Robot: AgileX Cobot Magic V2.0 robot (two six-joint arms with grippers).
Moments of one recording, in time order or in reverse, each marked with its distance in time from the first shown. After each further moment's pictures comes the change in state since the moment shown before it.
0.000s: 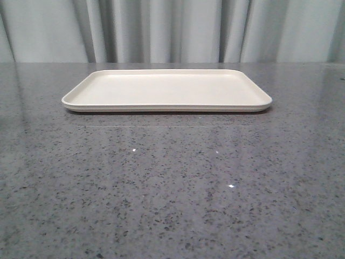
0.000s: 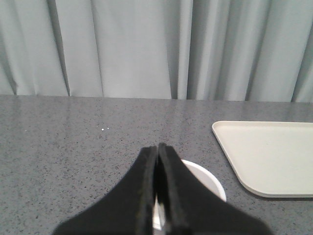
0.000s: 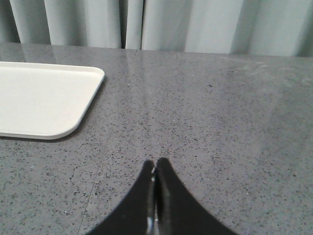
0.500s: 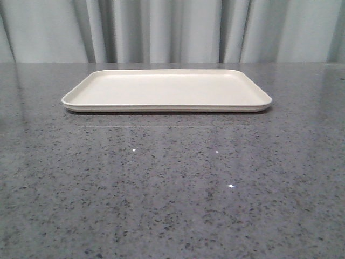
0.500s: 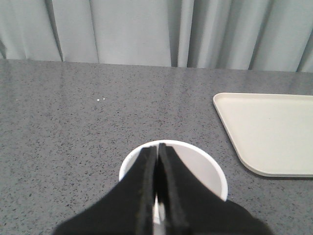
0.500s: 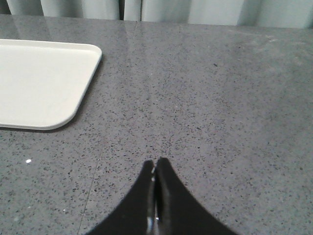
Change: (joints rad) left arm 0.000 0.155 -0.078 -0.015 0.072 0.000; right arm 0.000 0.189 -0.109 0.004 0.053 0.001
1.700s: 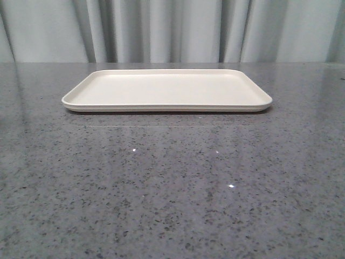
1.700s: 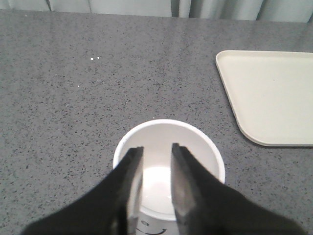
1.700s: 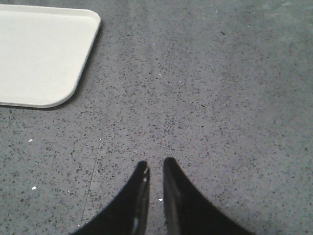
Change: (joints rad) left arm 0.000 0.230 -0.223 -0.002 0.247 0.000; right arm 0.000 0.142 -0.143 0.005 0.167 0.002
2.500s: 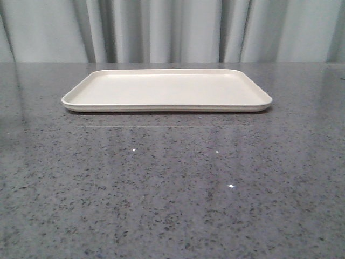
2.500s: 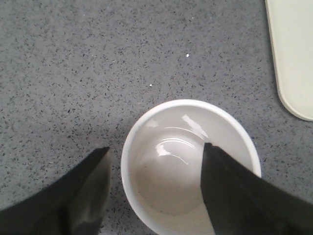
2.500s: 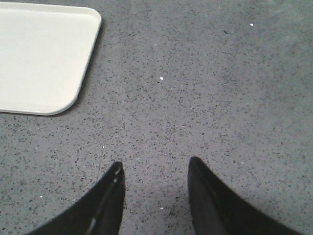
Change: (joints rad) left arm 0.012 0.373 -0.253 0.079 0.261 -0.135; right arm 0.000 0.111 -0.147 0.002 0.099 0.000
